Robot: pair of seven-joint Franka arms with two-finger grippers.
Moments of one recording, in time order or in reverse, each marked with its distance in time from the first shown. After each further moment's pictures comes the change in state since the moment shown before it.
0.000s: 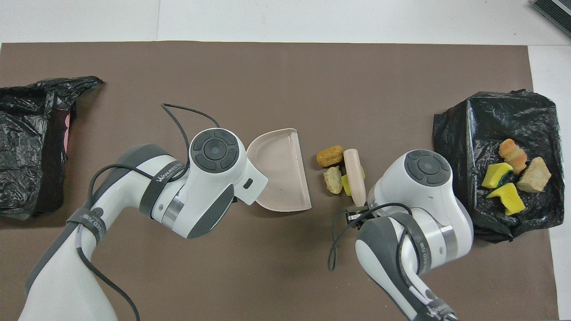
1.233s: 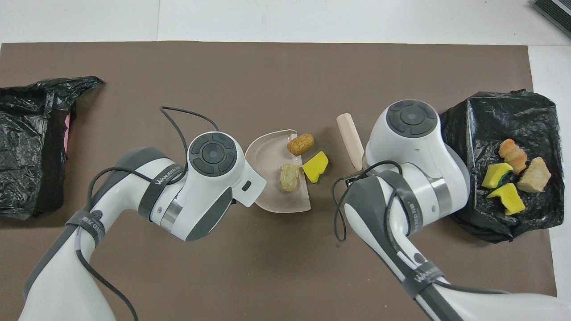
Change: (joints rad) left arm 0.001 -0.009 0.001 -0.021 0.000 0.018 0.000; right arm 0.009 0.178 -0.010 0.310 -0.235 -0.125 -0.058
